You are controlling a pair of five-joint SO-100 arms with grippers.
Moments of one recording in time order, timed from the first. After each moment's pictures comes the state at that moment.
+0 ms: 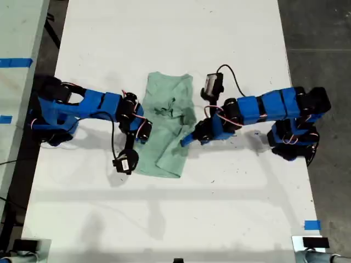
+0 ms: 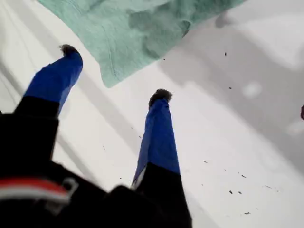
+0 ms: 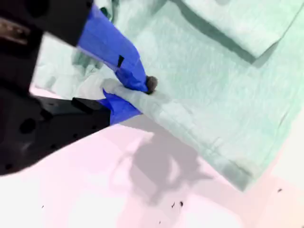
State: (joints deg) arm 0 16.0 66.8 60.5 86.1 -0.7; arm 1 -2.7 94.4 94.7 72.0 -8.4
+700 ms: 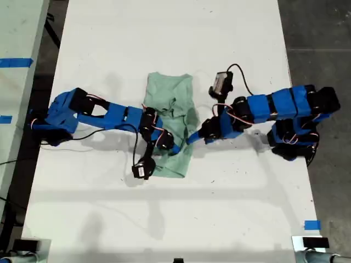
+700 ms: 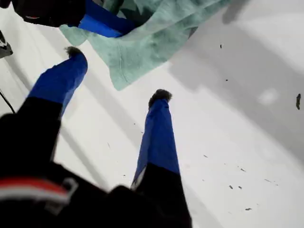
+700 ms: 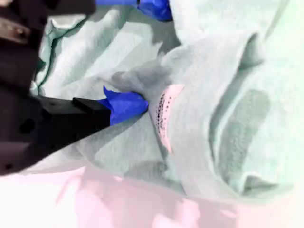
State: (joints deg) arm 0 12.8 40.6 45.6 69.5 8.0; arm 1 -2.7 103.4 104.0 68.6 -6.3
